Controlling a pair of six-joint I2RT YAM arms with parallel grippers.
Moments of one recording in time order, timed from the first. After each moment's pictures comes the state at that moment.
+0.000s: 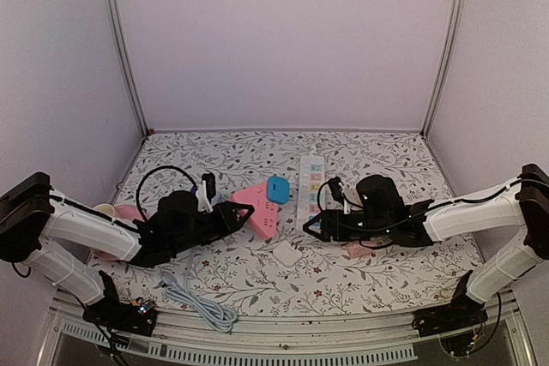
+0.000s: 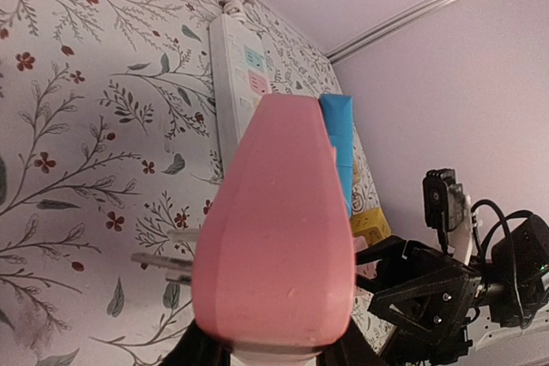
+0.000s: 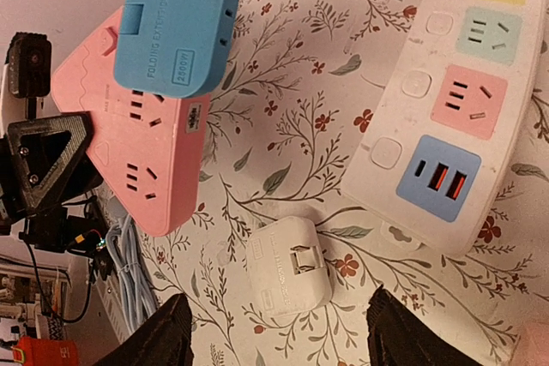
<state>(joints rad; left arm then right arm) -0.96 1.42 0.44 0.68 -0.18 -1.02 0.89 1.48 0.63 0.26 -0.21 0.74</state>
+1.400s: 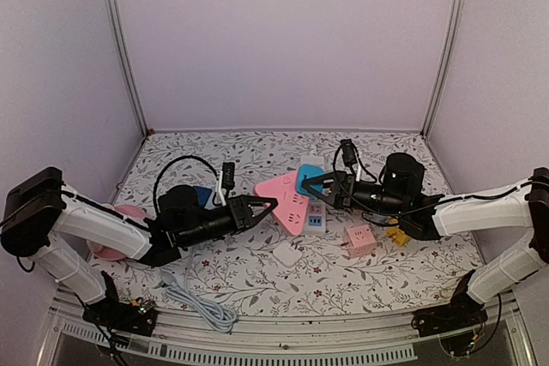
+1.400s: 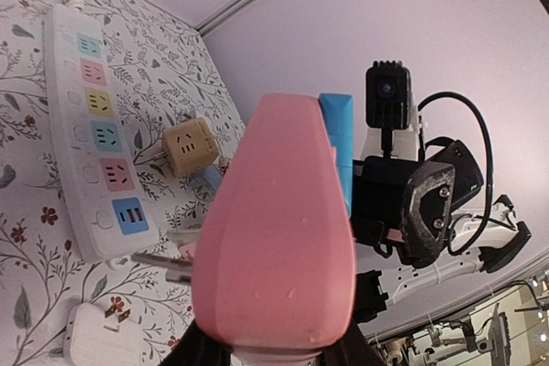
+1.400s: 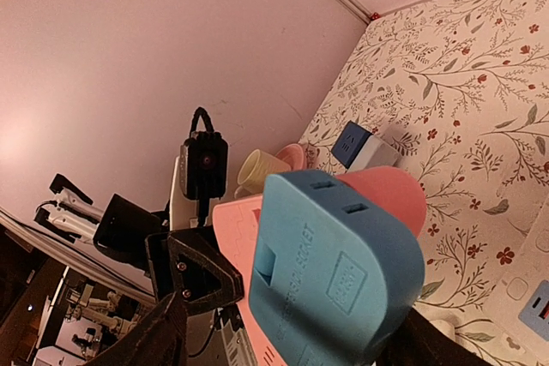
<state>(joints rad) -1.00 1.51 0.50 0.96 0.06 -1.00 0.81 1.41 0.63 0.69 -0.41 0.89</state>
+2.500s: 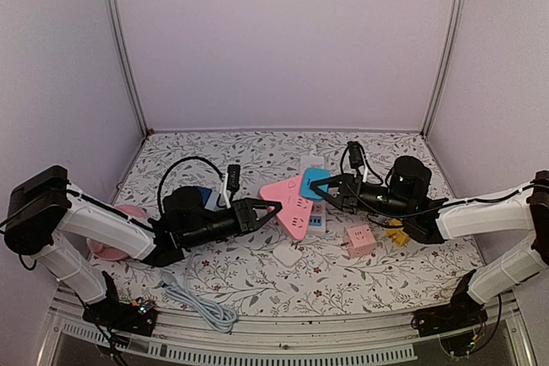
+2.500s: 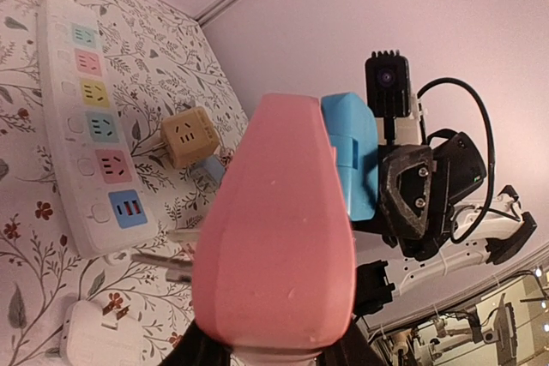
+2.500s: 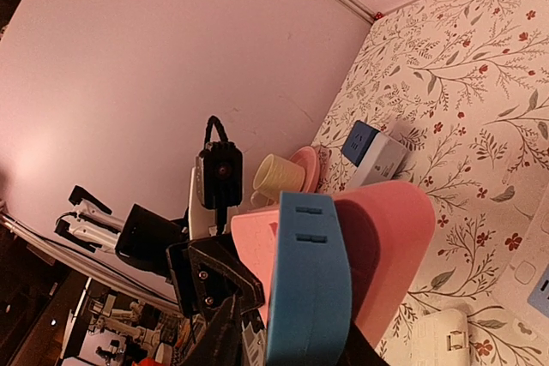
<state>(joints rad) -1.02 1.54 0.52 0.96 0.07 -0.98 0.78 1.38 0.57 0.76 -0.44 0.98</state>
